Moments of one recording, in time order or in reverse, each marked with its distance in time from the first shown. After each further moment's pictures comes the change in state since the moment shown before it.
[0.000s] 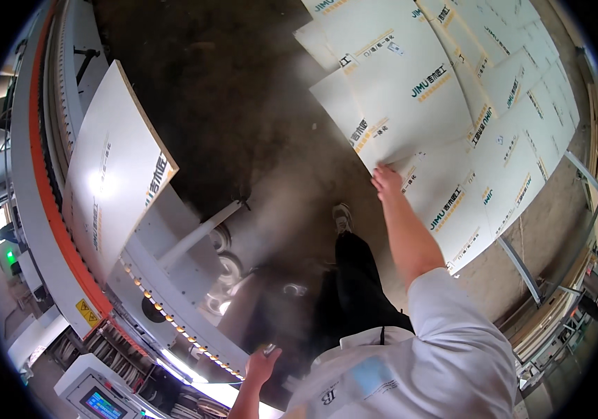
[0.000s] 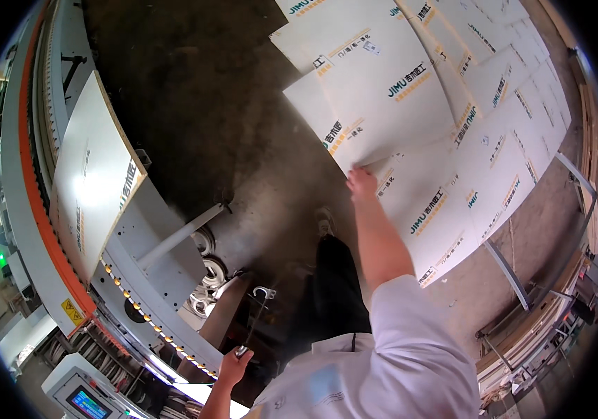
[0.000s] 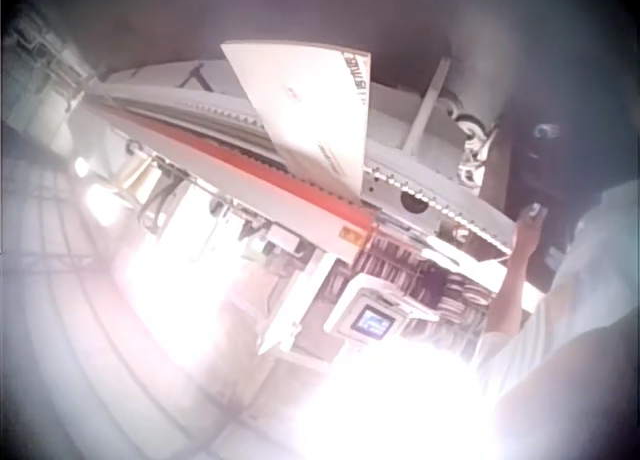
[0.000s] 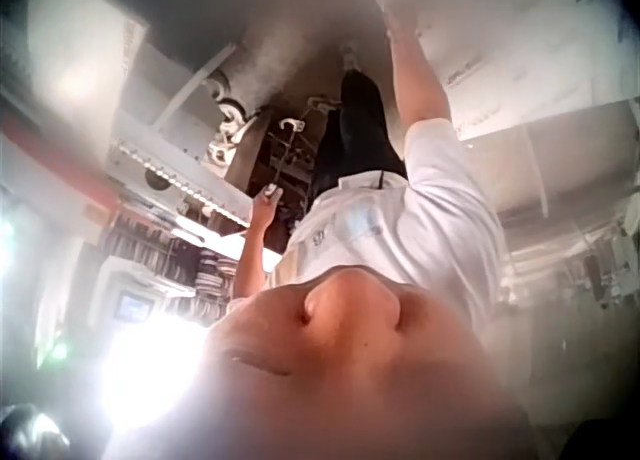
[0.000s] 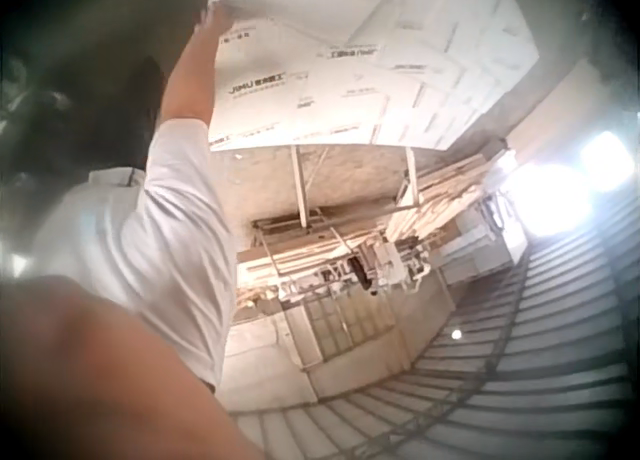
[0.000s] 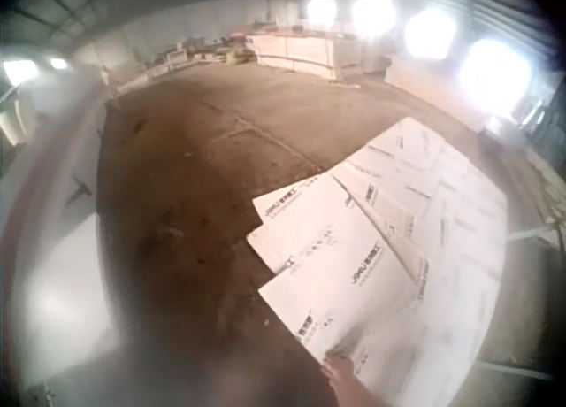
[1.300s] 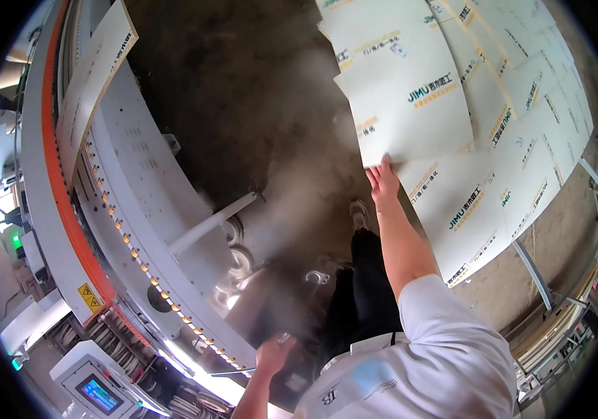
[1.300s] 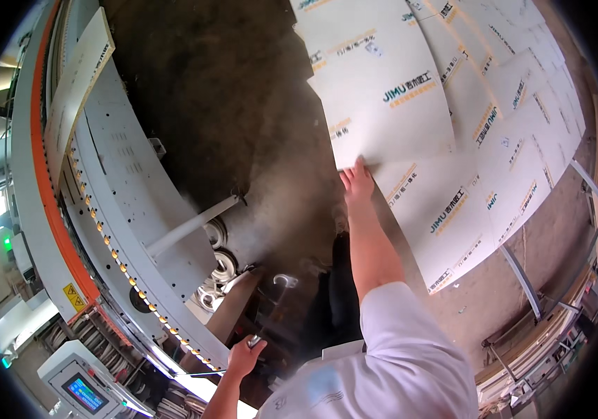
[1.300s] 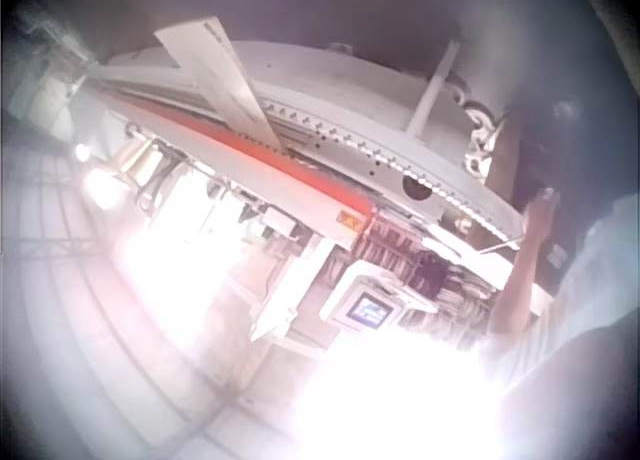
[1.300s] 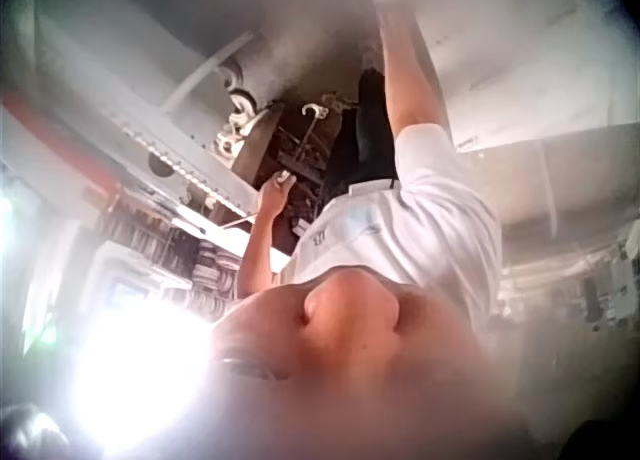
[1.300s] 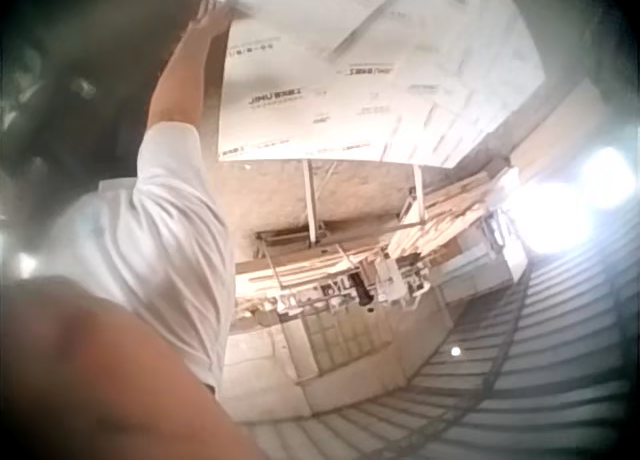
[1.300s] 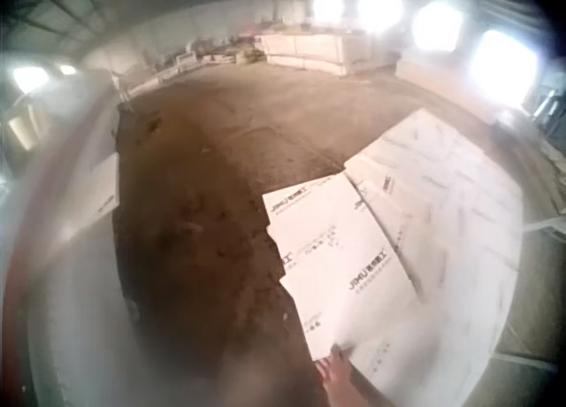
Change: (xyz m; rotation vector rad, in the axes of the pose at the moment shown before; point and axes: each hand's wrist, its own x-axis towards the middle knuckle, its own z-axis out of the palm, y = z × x) left_hand 0.018 0.038 -0.007 0.036 0.024 0.099; right_hand -0.062 0.023 0.070 0.361 -0.221 -0.101
